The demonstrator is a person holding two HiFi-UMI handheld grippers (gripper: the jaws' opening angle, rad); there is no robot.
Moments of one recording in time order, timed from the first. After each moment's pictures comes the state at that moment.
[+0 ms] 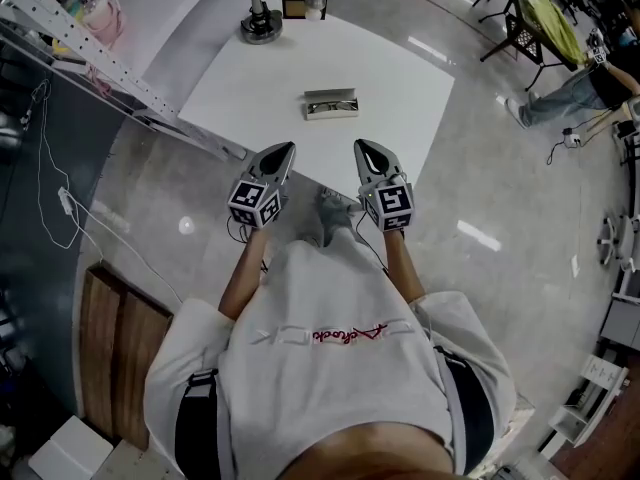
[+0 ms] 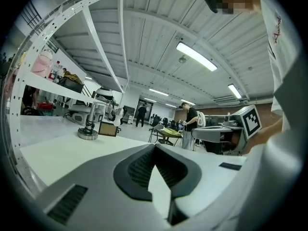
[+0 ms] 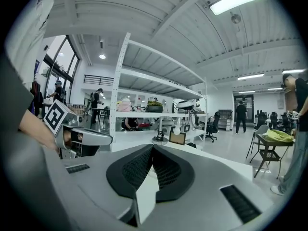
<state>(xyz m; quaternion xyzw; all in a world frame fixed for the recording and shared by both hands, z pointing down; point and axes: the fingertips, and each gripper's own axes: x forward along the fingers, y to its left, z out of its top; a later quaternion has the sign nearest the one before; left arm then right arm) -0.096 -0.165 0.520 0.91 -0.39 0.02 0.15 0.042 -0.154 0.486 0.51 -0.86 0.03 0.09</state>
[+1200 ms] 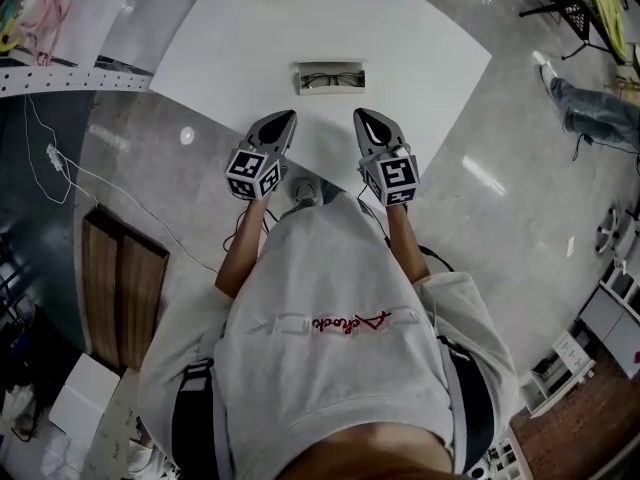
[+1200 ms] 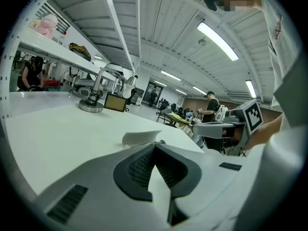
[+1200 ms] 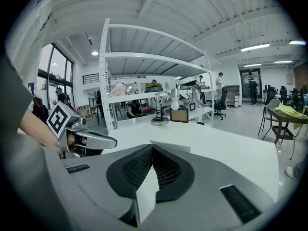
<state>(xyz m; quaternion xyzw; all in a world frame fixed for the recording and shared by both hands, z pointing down) -0.067 -0.232 0.611 0.87 -0.40 0.10 0.25 0.059 -0.236 0.570 0.45 -0.87 0.14 0.13</state>
